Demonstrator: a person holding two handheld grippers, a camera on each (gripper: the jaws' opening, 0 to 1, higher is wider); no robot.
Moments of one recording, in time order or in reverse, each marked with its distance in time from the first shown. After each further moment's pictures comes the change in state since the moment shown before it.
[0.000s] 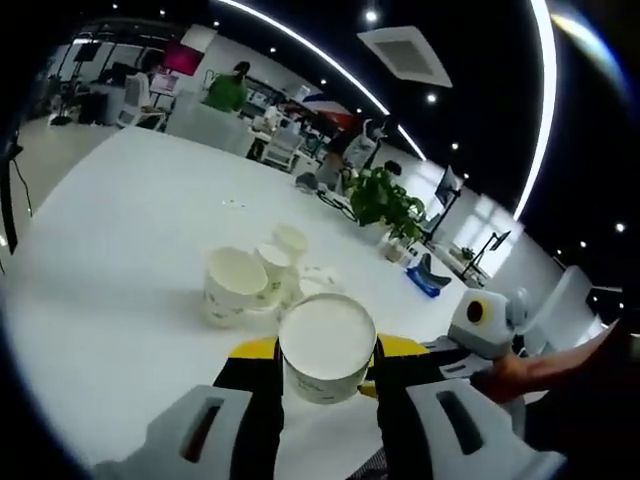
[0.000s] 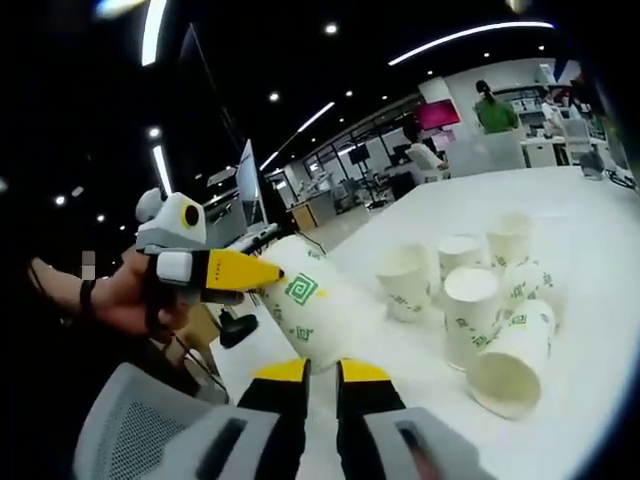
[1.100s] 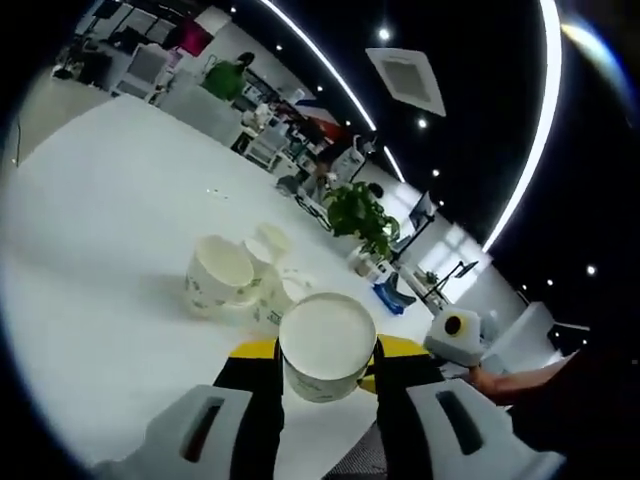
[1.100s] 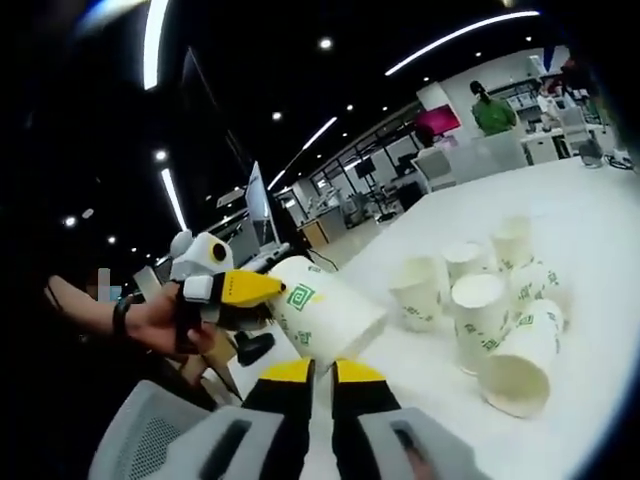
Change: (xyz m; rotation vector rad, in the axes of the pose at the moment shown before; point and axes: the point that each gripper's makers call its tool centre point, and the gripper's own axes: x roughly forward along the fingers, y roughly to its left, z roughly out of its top) left arm -0.009 0.000 -0.001 -0.162 -0.034 -0.155; right arm -0.006 0.011 0.013 0.053 -0.082 0.068
